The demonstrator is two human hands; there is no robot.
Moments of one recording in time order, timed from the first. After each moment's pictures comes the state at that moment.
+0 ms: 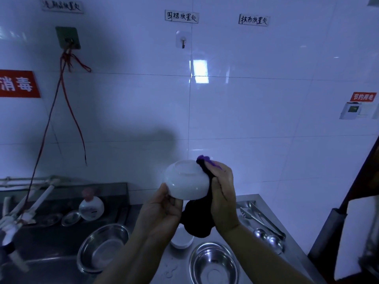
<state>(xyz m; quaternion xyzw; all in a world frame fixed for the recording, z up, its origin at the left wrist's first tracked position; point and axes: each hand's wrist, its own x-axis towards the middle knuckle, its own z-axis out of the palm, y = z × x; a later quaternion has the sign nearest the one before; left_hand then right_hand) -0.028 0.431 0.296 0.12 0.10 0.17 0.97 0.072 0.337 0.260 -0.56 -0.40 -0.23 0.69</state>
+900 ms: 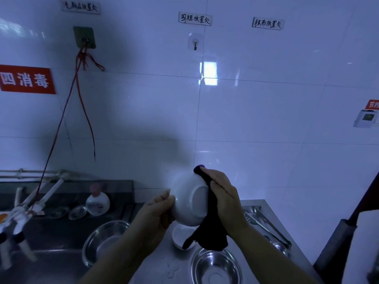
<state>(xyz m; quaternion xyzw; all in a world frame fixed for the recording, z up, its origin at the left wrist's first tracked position) -0.040 0.465 0.255 0.48 0.04 0.17 0.86 0.068 0.329 0.272 -0.60 -0.38 0.01 0.71</state>
